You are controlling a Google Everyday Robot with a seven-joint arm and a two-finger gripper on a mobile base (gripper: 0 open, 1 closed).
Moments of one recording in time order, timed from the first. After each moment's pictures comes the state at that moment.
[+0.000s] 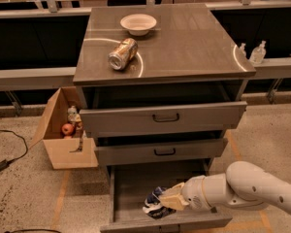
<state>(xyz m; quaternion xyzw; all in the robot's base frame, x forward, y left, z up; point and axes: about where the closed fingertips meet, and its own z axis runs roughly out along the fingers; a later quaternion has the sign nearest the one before) 0.403 -0.070 0.554 -0.36 0.82 0.36 0.25</state>
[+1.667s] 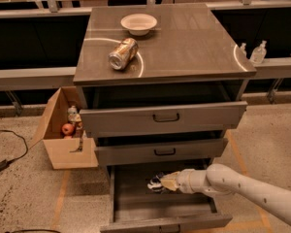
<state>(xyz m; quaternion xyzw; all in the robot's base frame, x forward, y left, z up) 0.550 -0.096 0.368 -0.32 0.84 0.31 0.32</state>
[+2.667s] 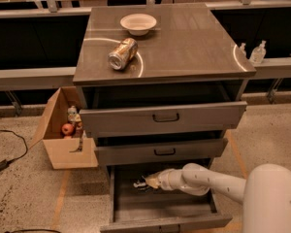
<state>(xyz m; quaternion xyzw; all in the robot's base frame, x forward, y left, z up) 0.598 -0.029 0.280 -0.31 0.85 0.31 0.30</state>
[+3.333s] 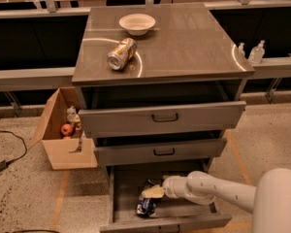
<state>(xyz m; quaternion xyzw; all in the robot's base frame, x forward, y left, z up) 0.572 -0.050 0.271 -0.28 0.87 0.30 0.29</state>
